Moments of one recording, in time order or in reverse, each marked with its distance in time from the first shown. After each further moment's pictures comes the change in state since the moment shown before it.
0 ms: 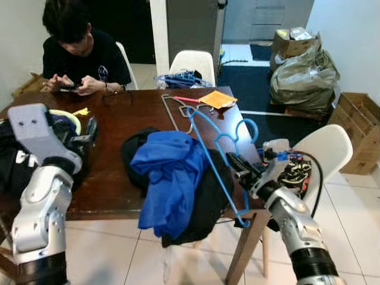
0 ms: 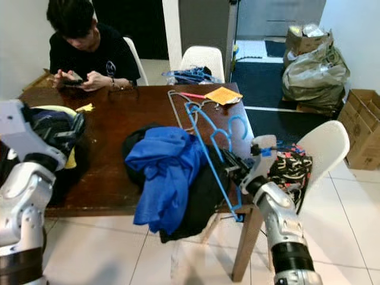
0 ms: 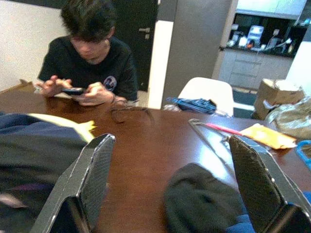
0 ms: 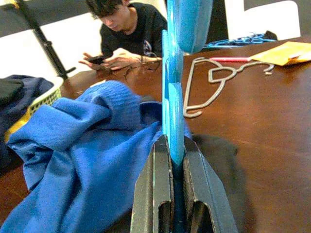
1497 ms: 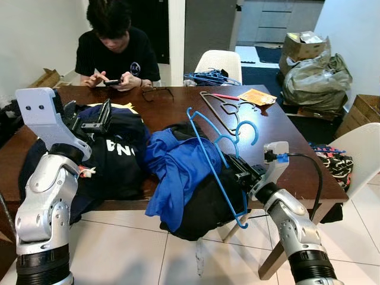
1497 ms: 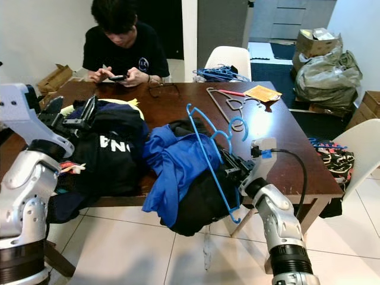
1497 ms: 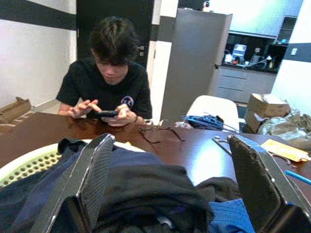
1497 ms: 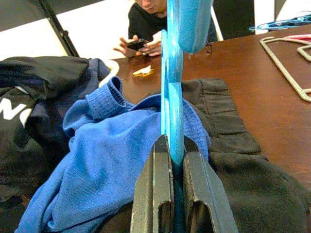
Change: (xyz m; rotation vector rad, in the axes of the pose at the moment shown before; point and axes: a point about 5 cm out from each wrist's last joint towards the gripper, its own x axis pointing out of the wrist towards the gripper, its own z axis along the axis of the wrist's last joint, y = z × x) left arm 0.008 -0.013 0.018 -0.016 -0.073 -0.078; right arm 0.001 0.004 -0.004 0.015 0.006 0.010
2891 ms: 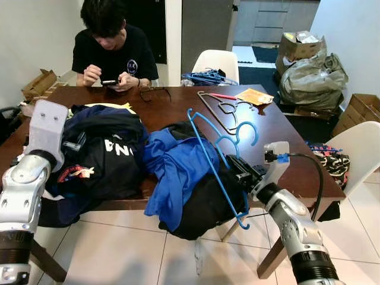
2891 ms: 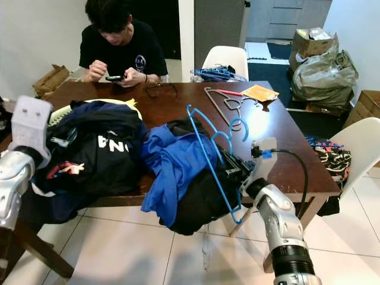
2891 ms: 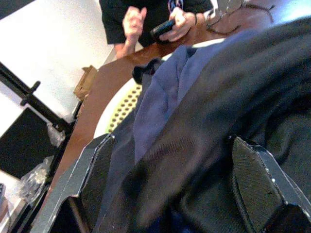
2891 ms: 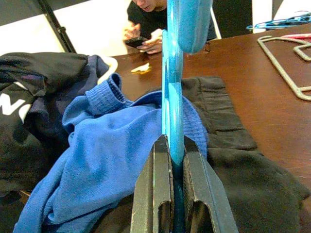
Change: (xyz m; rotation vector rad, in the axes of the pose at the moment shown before) left arm 0.016 0.062 -0.042 0.613 0.352 -0.041; right arm -0.002 -0.002 0.000 -0.011 0.013 -0.004
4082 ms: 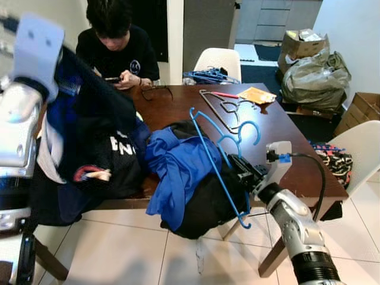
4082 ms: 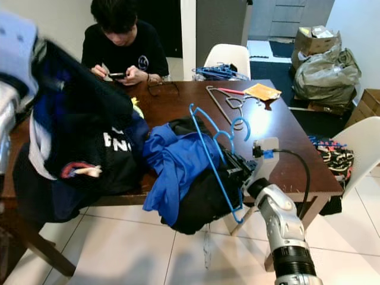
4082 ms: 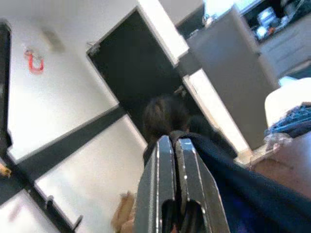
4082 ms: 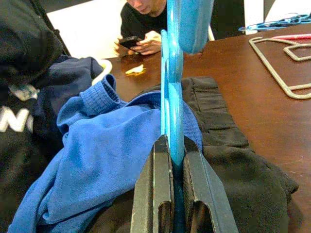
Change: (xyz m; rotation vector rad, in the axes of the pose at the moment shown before) left arm 0.005 0.027 0.183 0.134 -0.618 0.098; right arm -0.003 -0.002 0.002 -0.006 -0.009 -0.022
